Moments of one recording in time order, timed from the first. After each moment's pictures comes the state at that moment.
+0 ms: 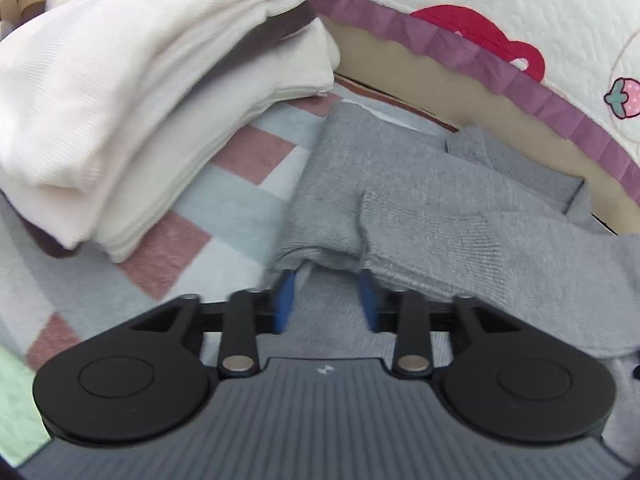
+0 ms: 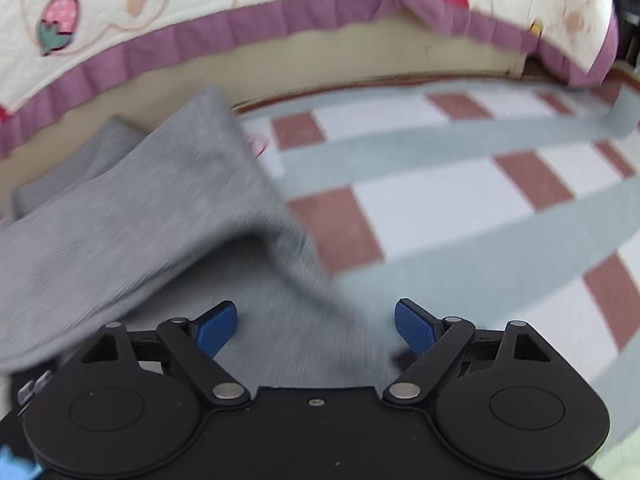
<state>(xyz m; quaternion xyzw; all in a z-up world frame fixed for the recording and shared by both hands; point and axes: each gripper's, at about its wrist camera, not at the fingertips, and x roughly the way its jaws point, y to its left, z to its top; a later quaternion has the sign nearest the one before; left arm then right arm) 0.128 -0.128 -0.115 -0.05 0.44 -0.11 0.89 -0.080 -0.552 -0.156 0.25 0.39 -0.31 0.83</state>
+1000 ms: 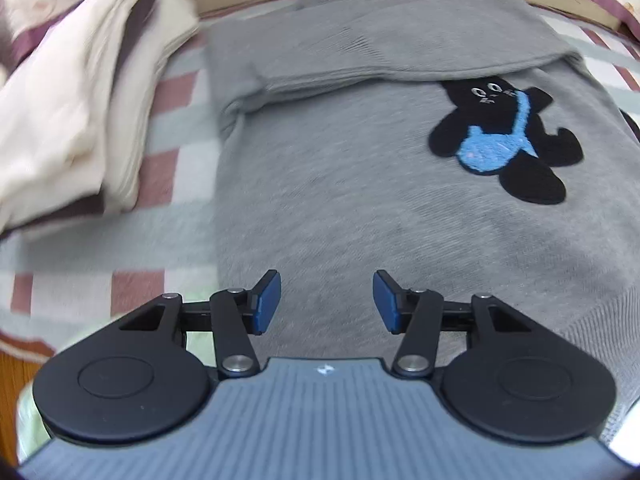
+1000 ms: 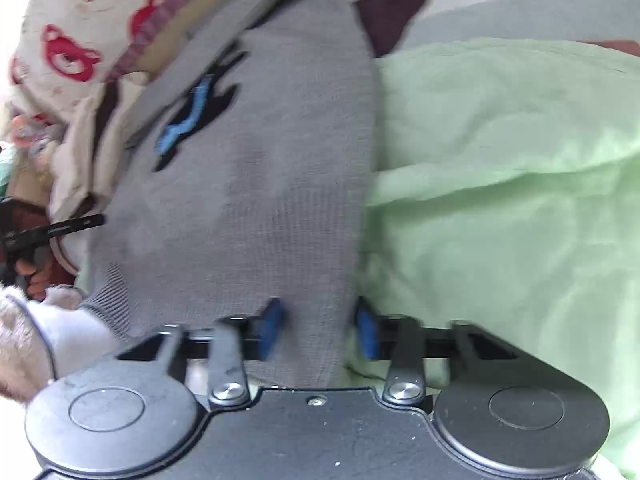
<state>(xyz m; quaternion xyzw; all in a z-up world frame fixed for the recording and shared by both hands) 0.006 -0.113 -0.115 0.21 0.50 -0.26 0.80 -0.346 -0.502 -0.174 0.41 0.46 0.00 0.79</state>
